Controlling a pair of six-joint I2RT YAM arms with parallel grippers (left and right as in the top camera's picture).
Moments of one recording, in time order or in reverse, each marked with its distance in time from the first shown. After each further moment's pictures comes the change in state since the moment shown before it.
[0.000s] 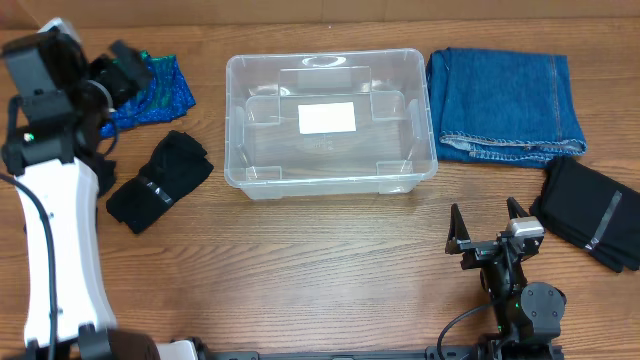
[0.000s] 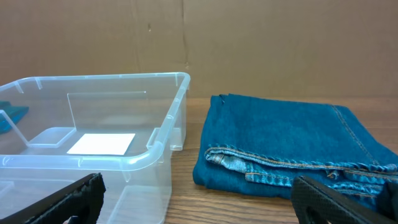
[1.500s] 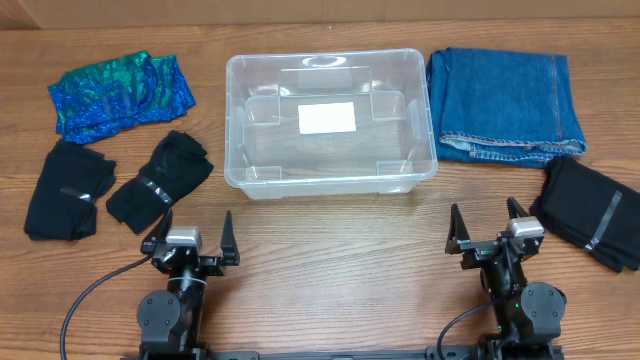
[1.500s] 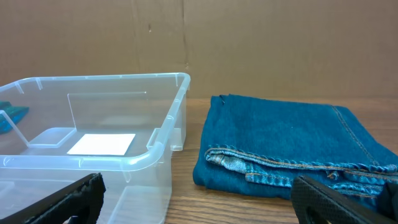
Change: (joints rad) left arm -0.308 -1.508 -1.483 0.543 -0.104 0.454; right arm 0.000 0.000 0.001 0.000 0.000 0.000
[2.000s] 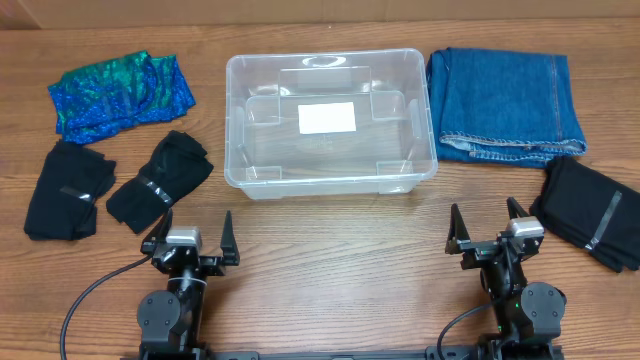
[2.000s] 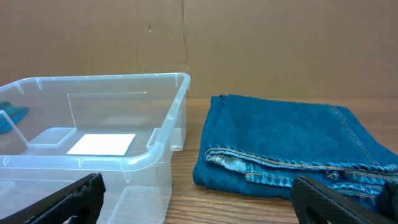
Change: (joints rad) left arm 0.000 0.000 0.000 -0.001 0.000 0.000; right arm 0.000 0.000 0.000 0.000 0.000 0.000
